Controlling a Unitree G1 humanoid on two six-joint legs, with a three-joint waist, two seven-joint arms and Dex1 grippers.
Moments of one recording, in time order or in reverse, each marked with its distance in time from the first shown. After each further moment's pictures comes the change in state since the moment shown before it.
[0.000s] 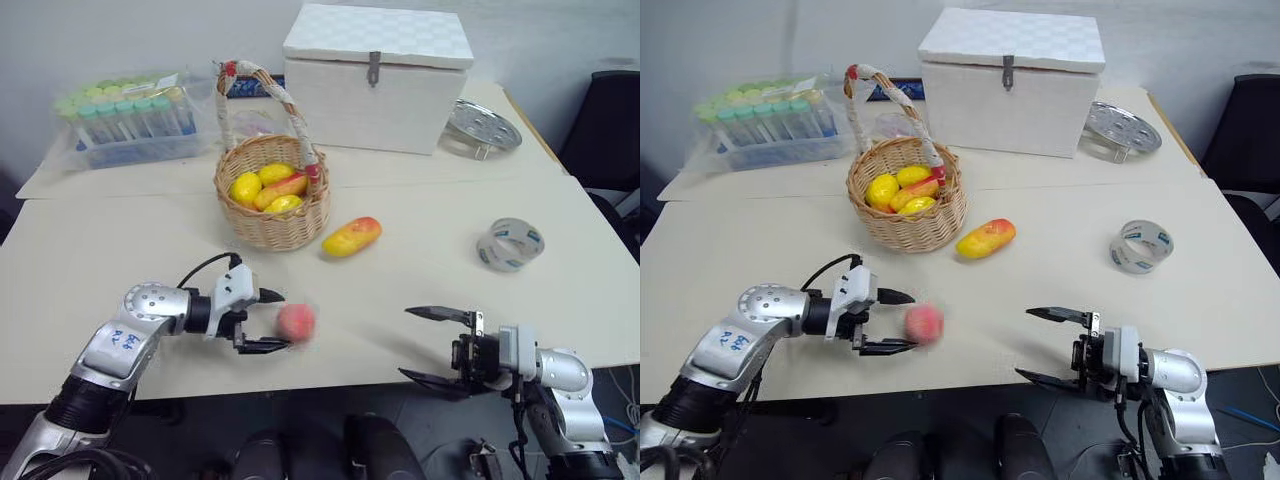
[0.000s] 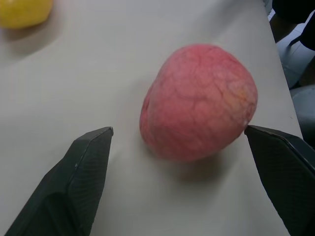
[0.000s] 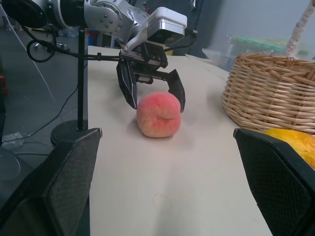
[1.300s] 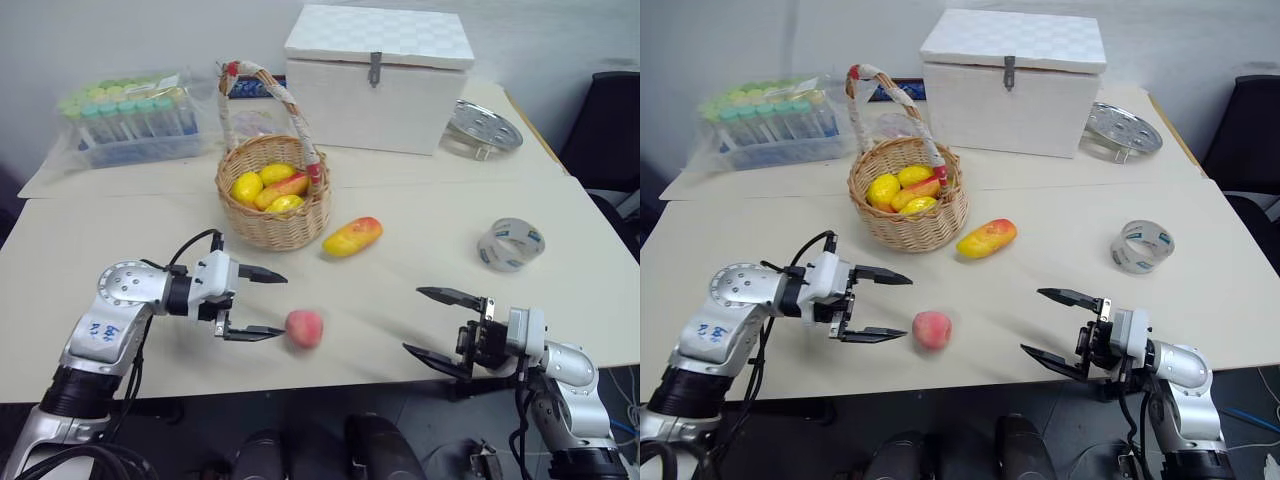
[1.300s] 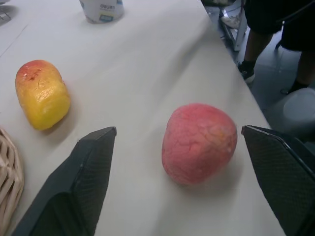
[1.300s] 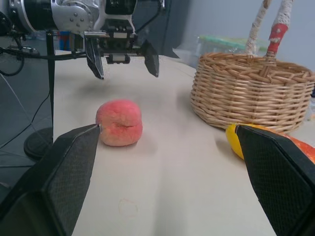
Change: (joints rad) left arm -0.089 -0.043 0.082 0.122 -0.004 -0.313 -0.215; right arm -0.025 -0.012 -0.034 -0.031 0.030 0.077 -0.109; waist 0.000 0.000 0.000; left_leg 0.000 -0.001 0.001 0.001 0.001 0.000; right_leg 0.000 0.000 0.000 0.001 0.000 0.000
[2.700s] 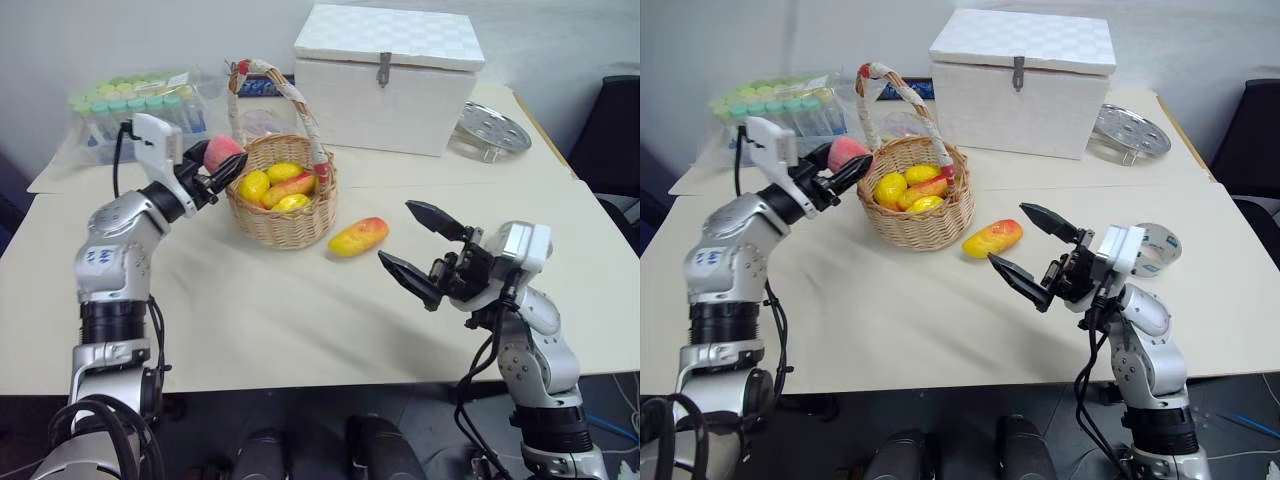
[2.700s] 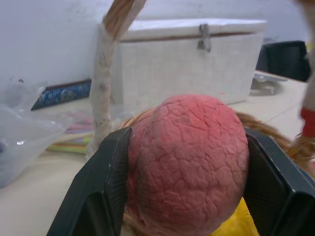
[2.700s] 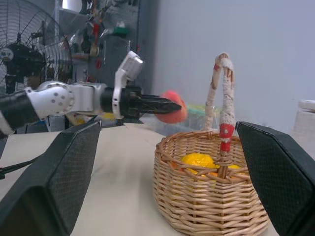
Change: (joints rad) left arm -0.388 -0.211 0.298 0.398 -0.023 0.245 0.704; right arm -0.257 0.132 0.053 -0.160 0.069 0.276 -0.348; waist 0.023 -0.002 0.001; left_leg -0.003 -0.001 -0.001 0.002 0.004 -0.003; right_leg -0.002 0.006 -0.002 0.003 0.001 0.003
